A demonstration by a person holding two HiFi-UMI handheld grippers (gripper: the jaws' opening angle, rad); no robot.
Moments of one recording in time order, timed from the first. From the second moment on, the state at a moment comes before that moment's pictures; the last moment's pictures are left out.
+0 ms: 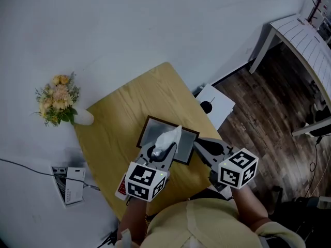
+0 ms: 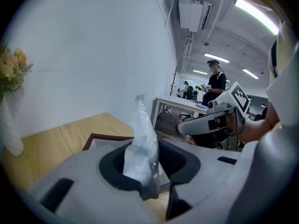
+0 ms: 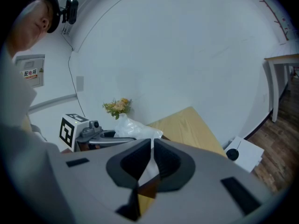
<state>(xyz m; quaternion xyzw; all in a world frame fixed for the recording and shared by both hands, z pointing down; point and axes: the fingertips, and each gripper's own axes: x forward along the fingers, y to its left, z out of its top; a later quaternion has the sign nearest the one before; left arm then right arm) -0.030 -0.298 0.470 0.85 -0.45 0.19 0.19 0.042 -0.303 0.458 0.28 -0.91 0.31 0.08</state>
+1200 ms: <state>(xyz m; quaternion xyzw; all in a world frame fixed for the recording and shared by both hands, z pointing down) -0.065 -0.299 0.426 0.83 -0.53 0.10 0.15 0.029 -0.295 0.460 0.27 -0.91 0.31 0.09</state>
